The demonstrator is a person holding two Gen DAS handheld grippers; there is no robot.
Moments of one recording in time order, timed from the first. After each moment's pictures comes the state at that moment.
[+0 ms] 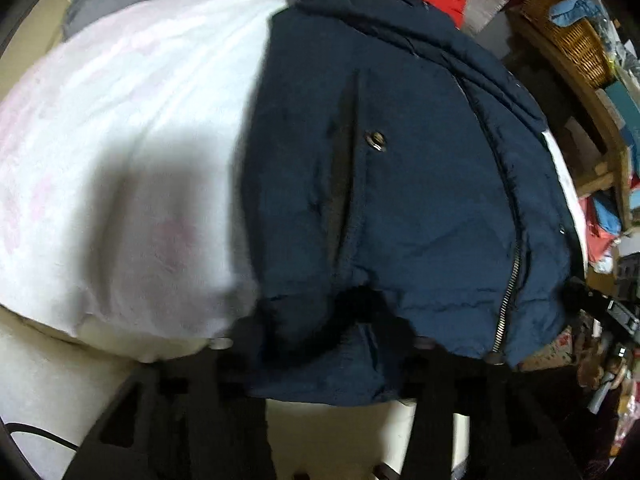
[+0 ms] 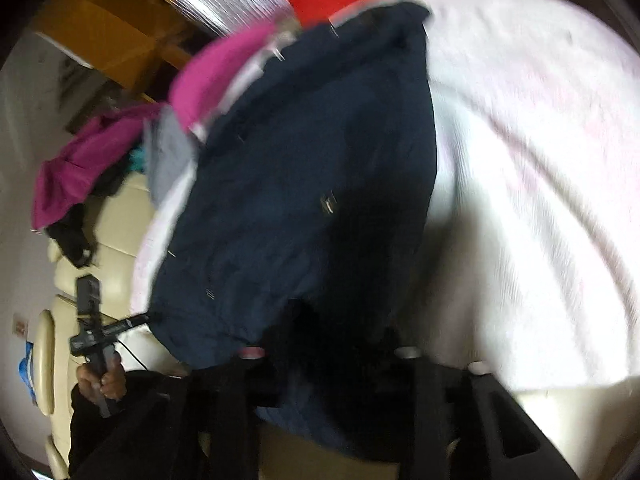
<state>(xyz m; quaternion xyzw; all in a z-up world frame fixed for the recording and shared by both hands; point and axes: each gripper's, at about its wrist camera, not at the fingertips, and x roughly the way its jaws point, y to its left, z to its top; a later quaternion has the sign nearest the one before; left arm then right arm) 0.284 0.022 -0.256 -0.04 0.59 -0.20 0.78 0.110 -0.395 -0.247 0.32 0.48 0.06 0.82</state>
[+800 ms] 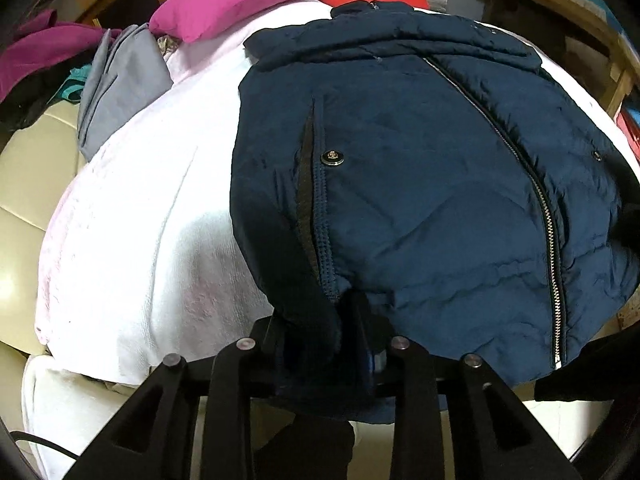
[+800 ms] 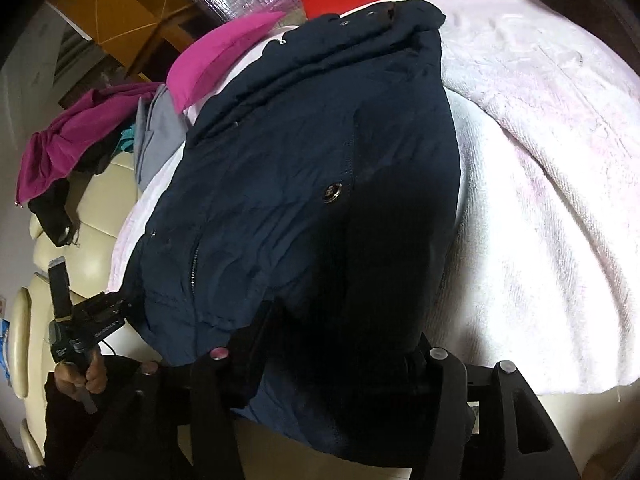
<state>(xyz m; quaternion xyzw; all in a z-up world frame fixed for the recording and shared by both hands) 0.251 -0.029 -0.242 0.17 0.49 -0.15 0.84 0.100 -0.405 -0.243 0.27 0.47 0.04 0.84</state>
